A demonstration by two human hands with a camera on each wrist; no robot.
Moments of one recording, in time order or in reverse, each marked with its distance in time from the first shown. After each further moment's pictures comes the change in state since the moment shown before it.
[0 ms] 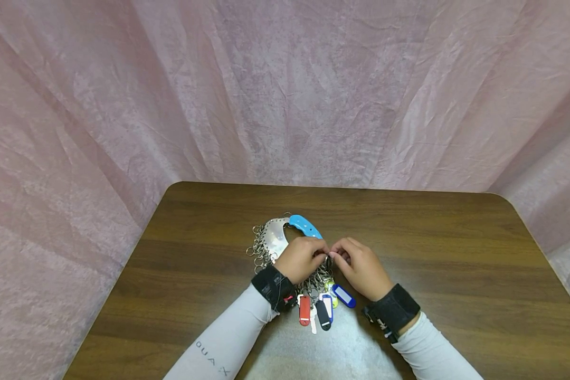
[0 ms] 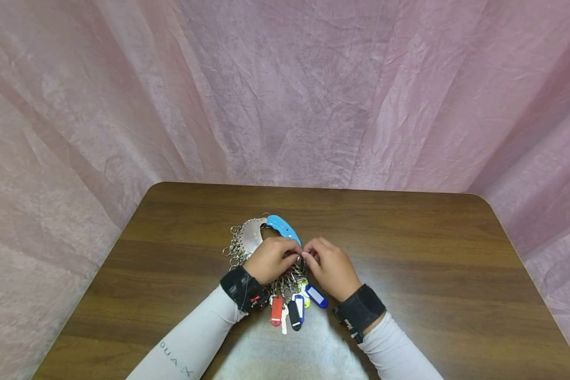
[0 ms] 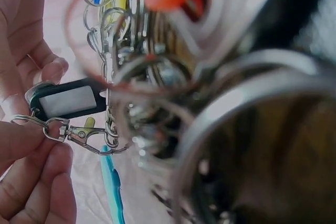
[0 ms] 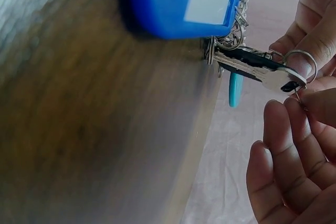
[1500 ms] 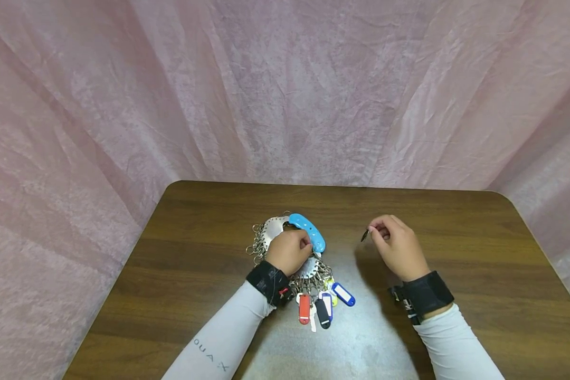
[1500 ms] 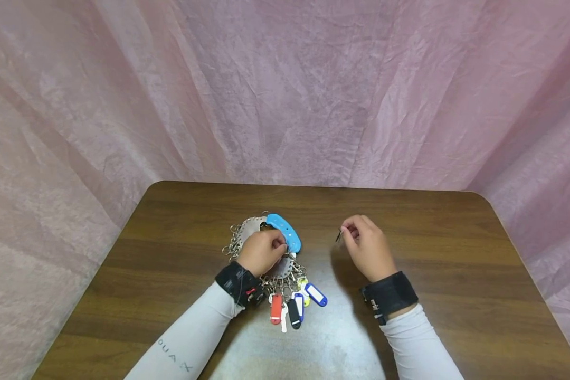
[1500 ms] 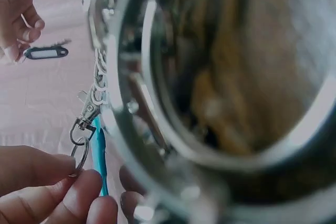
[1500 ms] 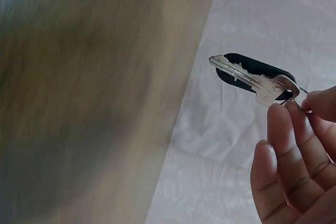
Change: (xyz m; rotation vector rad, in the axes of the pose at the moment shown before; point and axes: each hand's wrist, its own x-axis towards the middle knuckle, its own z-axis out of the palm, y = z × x) left_hand -0.001 -0.015 -0.005 0.077 0.058 -0.350; right_hand 0.009 0.040 -0.057 -0.121 0.200 0.093
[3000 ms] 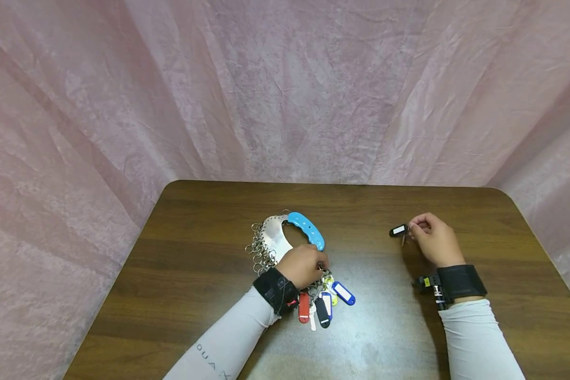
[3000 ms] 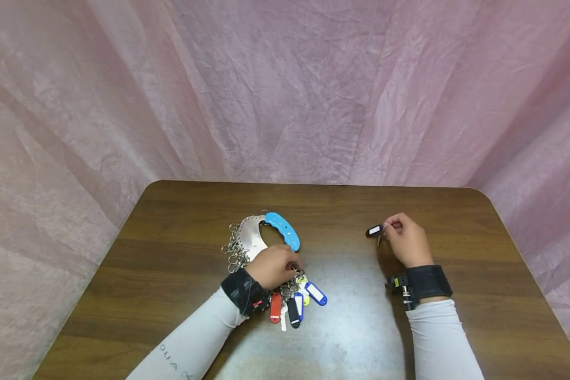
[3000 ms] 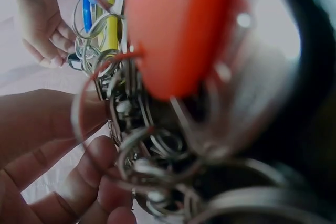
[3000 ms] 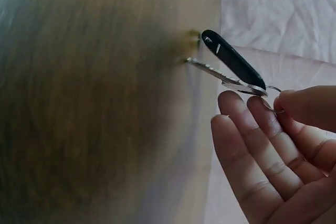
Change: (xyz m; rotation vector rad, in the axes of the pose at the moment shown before) left_hand -0.019 0.023 0.005 0.121 -0.267 0.273; right_hand -0.004 0.077 -0.044 0.019 -0.167 0.365
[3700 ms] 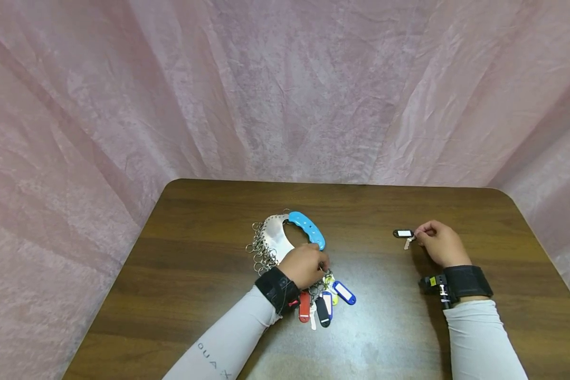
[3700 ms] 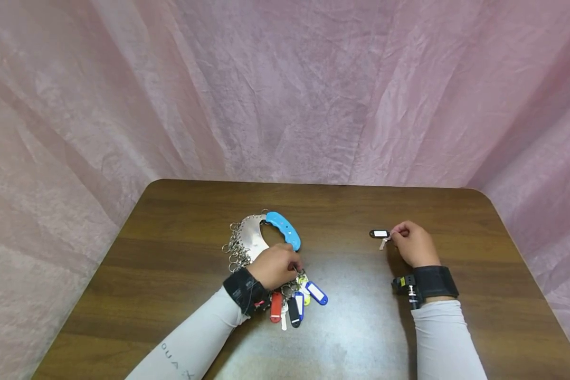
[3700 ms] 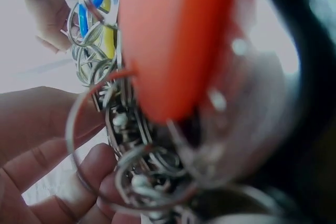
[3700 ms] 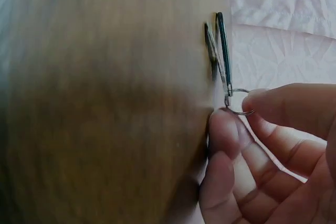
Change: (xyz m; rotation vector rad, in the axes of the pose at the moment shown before) left_hand 0.000 0.000 0.002 0.059 0.026 0.046; right_hand 0.000 0.015 -0.007 -0.067 -0.132 0.122
